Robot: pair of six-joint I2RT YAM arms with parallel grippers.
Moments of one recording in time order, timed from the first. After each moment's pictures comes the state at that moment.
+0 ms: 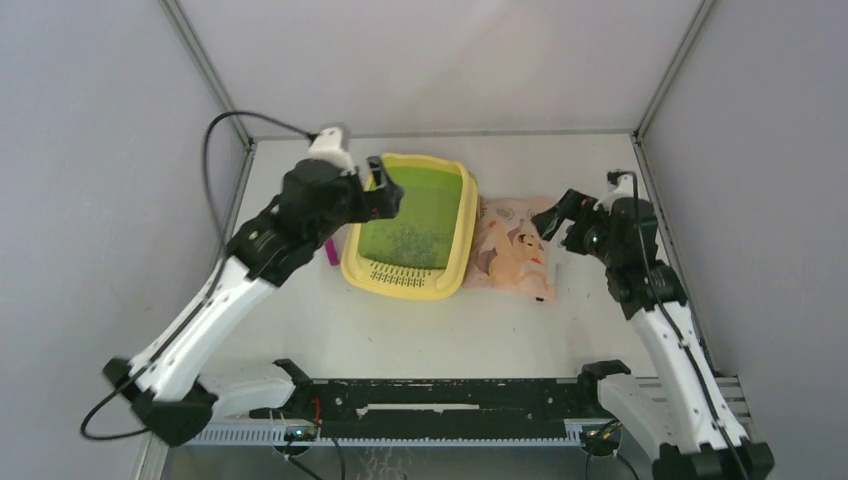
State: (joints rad) left arm -0.69 1.22 1.44 -0.62 -0.26 -0.49; right arm 0.08 0.89 0.88 -0.46 -0.19 0.52
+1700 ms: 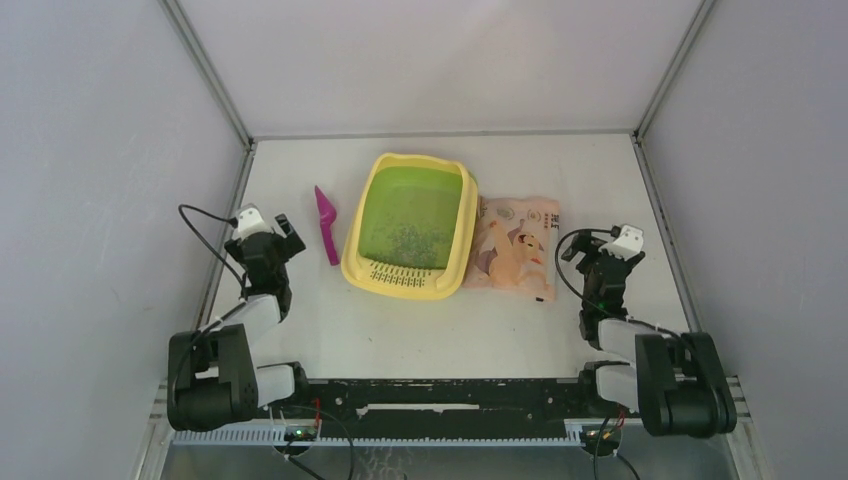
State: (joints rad) left arm 0.13 1.22 0.37 0.54 -0.28 -0.21; right arm 0.02 1.14 0.13 0.79 0.33 0.24
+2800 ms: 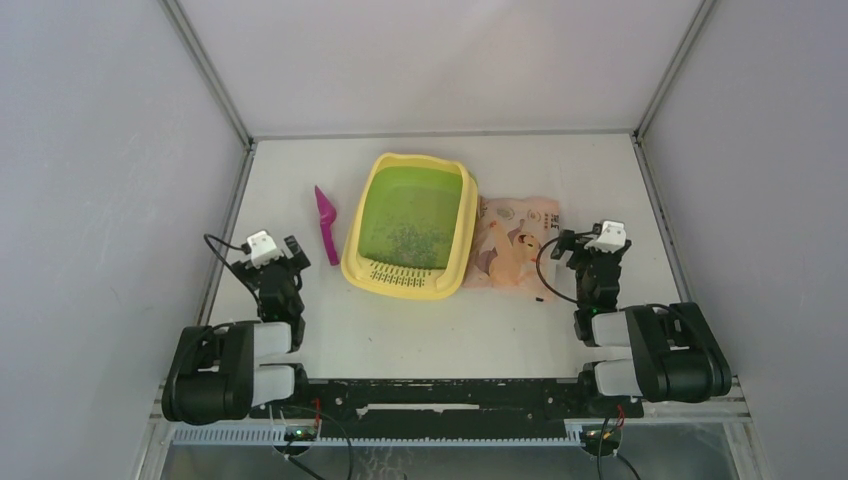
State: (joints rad) left arm 0.01 1.25 0.11 1.06 -0.48 -0.09; right arm 0.06 1.35 0.12 1.14 0.23 0.09
